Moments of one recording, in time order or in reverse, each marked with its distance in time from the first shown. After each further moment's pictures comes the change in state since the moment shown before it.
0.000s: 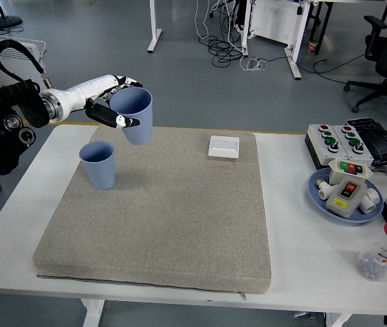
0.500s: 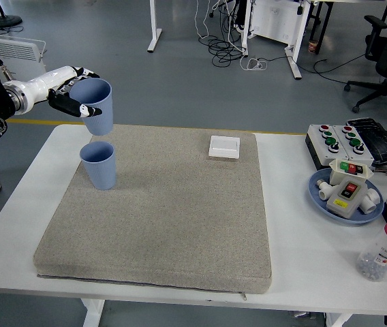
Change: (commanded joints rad) left arm 0.001 0.020 -0.017 0.139 0.035 -0.010 0.007; right arm 0.001 0.000 0.001 0.000 -0.004 0.000 -0.001
